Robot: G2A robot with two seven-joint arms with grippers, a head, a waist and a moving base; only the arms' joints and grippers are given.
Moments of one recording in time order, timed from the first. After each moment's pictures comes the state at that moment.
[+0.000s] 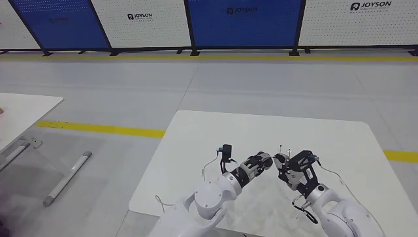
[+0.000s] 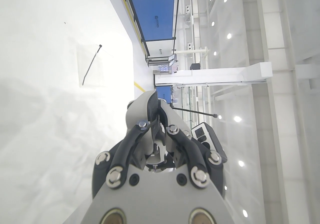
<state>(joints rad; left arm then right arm) 1.32 -1.33 -0.94 -1.63 -0.34 0.09 -0.08 -1.36 -1.11 1.11 -1.63 -1.03 -0.34 0.14</state>
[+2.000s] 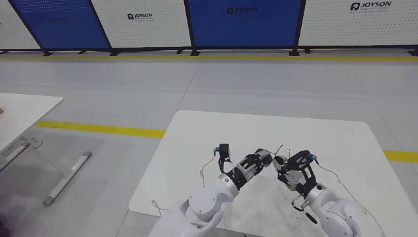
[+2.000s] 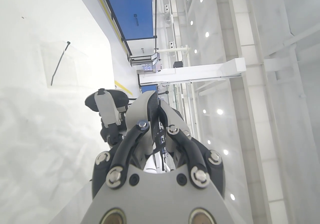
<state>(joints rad) 1.38 -1.33 -0.98 -1.68 -0.35 -0.04 -0.11 -1.33 -1.10 1.07 -1.58 -0.96 -0.34 0.17</state>
